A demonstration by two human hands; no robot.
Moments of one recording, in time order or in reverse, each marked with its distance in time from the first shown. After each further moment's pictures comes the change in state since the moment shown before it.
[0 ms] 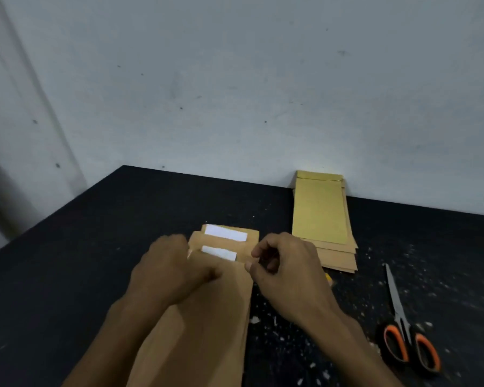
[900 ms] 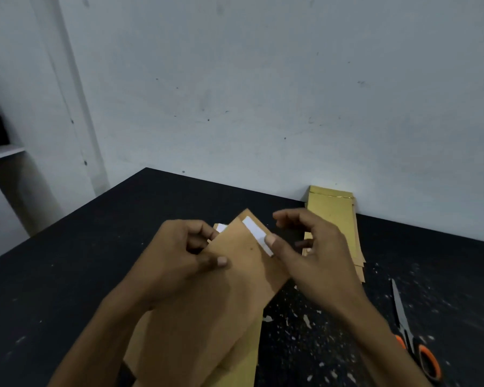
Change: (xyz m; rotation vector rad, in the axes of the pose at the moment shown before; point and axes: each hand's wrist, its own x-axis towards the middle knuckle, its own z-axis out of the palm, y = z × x) left_hand -0.041 -0.021 -0.043 -0.625 -0.029 0.323; right_hand -0.003 -0.037 -0.029 0.267 0.040 -0.054
